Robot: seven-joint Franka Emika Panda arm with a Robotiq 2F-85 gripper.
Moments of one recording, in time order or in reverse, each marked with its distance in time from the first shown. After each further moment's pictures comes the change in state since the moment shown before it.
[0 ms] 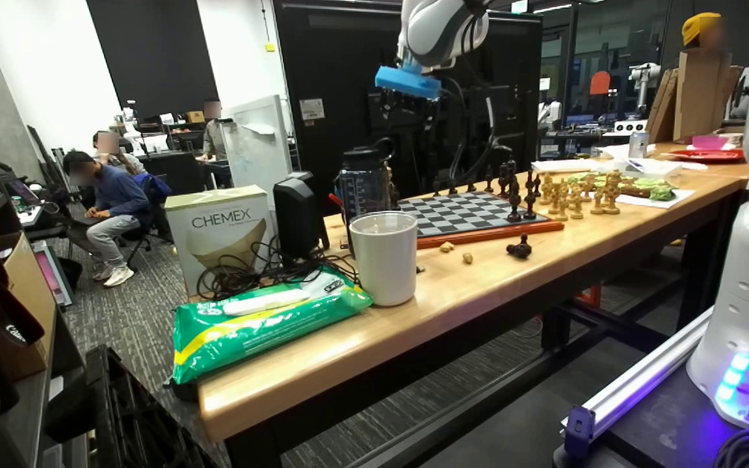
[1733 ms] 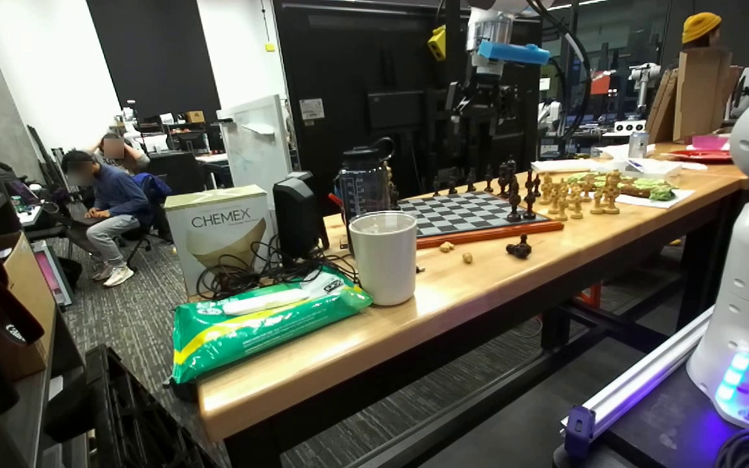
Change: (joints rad) arm -0.127 -0.306 -0.045 -0.237 0.402 -0.473 -1.089
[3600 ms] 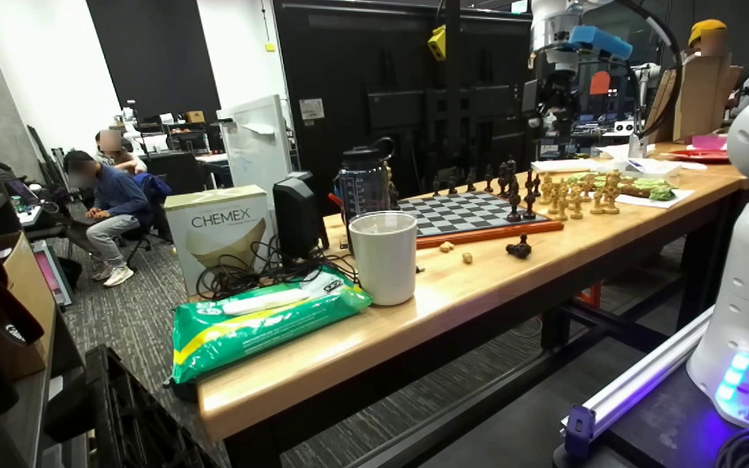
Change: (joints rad) arm -0.032 -0.270 -0.130 -0.247 -0.049 -0.264 -0.365
